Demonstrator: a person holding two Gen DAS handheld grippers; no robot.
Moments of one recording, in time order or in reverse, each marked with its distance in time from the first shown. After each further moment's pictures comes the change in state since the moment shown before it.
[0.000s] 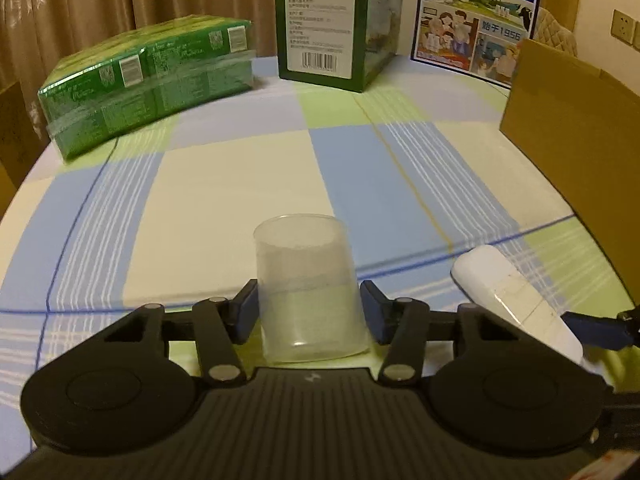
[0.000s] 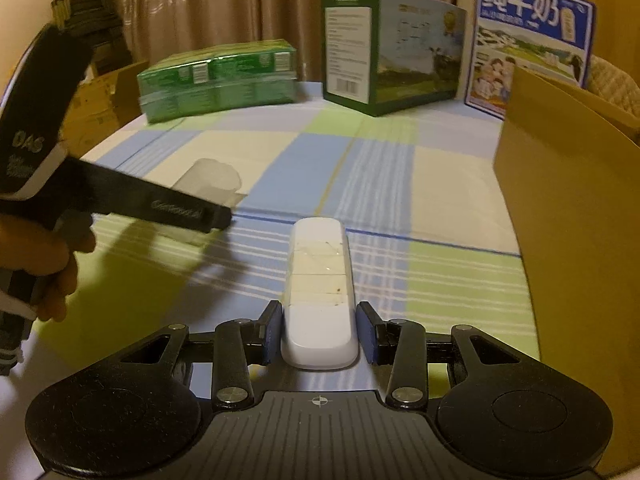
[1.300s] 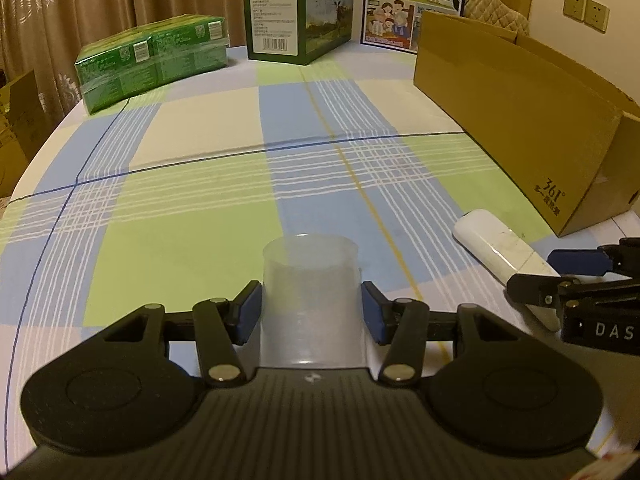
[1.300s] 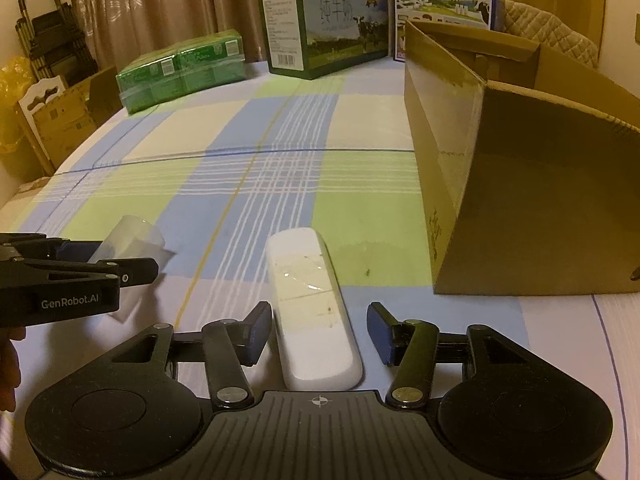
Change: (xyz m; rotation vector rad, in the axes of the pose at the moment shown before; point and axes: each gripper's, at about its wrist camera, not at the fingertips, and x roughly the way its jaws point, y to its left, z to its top) left arm -0.112 -0.069 -0.101 0.009 -0.002 -0.003; right arm -0.099 -0.026 -0.067 0.128 0.062 -0.053
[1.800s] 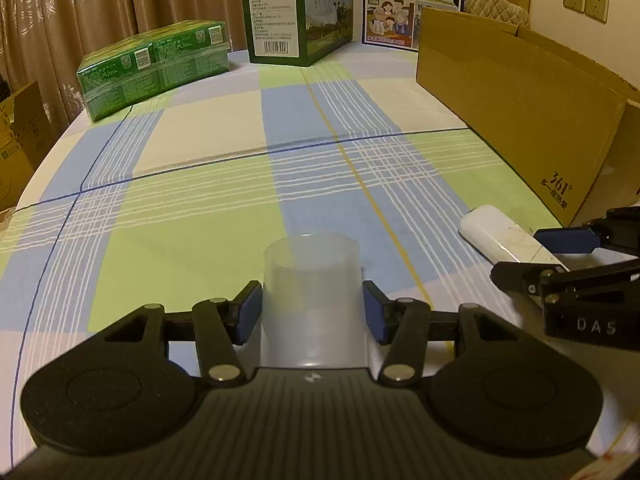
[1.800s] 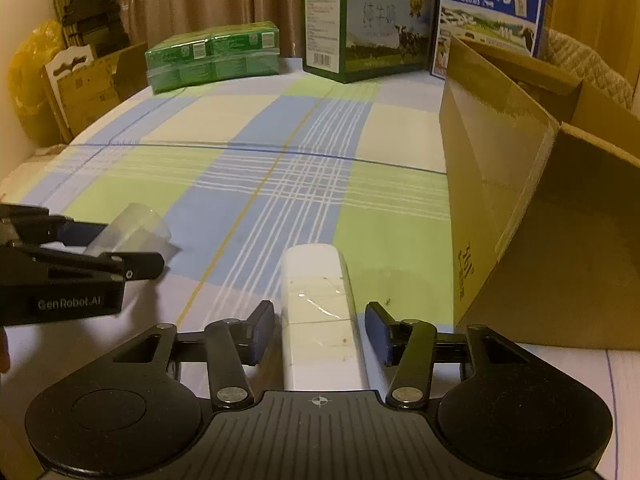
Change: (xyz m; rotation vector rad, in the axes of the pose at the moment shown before) left arm 0.002 -0.005 -0.002 0.029 -0.010 0.029; right arm 0.018 0.010 0.005 -0.141 -0.009 0.025
